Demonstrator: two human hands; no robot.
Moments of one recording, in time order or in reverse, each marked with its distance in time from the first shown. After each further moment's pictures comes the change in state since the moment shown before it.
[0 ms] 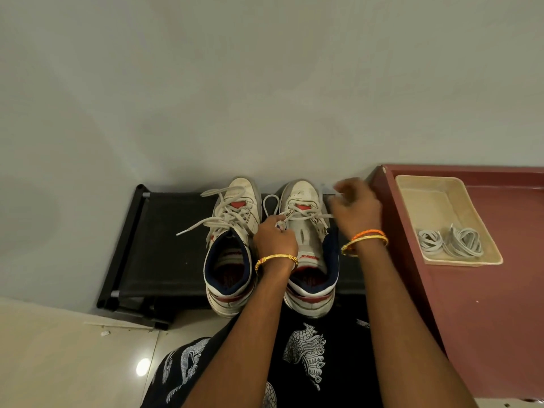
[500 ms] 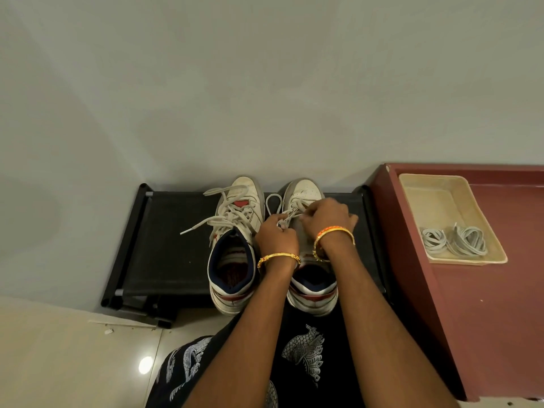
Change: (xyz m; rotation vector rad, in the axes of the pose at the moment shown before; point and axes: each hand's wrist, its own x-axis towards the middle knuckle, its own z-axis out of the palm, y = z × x) left_hand 0.000 0.000 0.000 -0.010 0.030 0.000; right_hand -0.013 -0.015 0.042 -0.571 -0.285 0.060
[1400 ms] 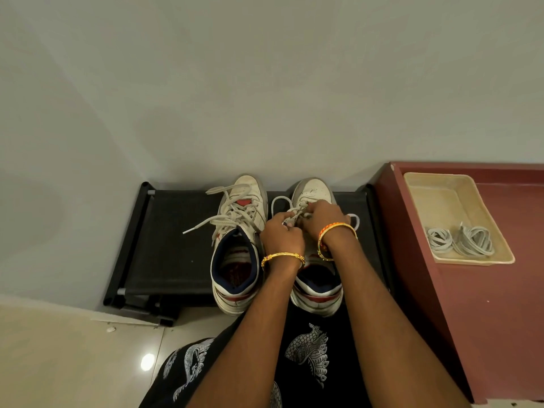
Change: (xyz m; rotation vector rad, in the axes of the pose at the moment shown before) left_hand 0.002 0.001 0.000 0.015 -0.017 0.039; right_hand 0.004 -0.006 -0.003 -0.025 -0.259 -0.017
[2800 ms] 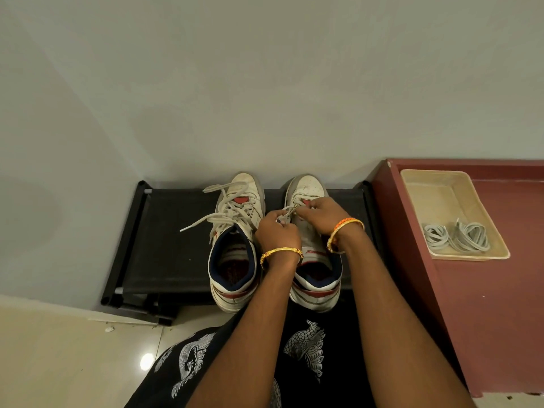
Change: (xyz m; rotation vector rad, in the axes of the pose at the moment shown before) left_hand 0.001 0.000 0.003 -0.073 0.070 -0.084; right_hand -0.005 0.011 -0.007 0.451 -0.110 -0.084
